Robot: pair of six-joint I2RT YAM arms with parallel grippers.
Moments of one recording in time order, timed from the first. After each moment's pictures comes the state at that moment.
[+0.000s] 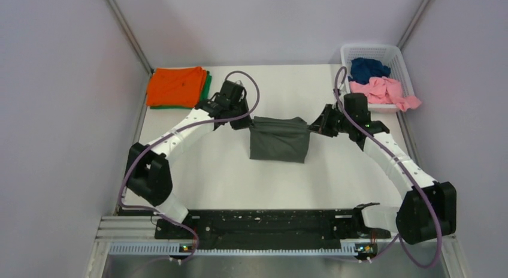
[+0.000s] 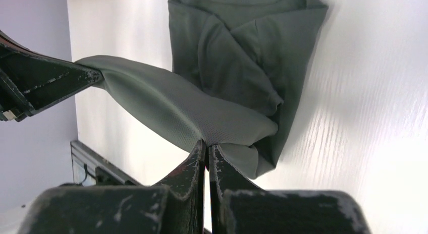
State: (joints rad) left arm -0.54 1.59 1.30 -0.57 0.07 -0.71; right arm 0.24 1.21 0.90 -0.38 -0.41 0.55
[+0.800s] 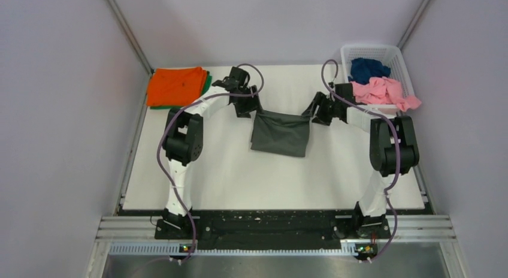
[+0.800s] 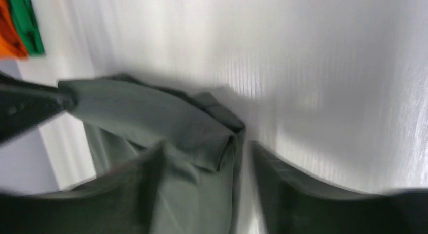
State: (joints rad) left arm -0.39 2.16 1.75 -0.59 0.24 -0.62; right arm 0.12 1.83 1.12 -0.10 -0.44 0.54
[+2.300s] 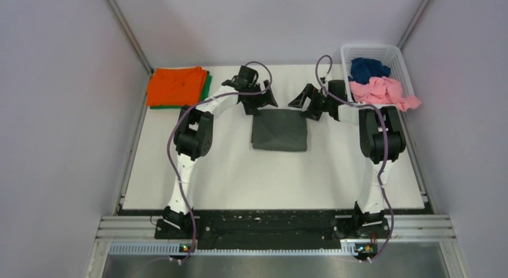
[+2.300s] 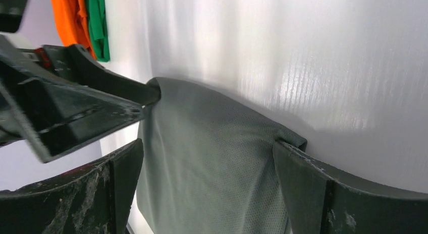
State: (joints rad) left arm -0.42 2.32 1.93 -0.51 0.31 -0.69; right arm 0.15 2.05 1.24 0.15 -0.62 0.69
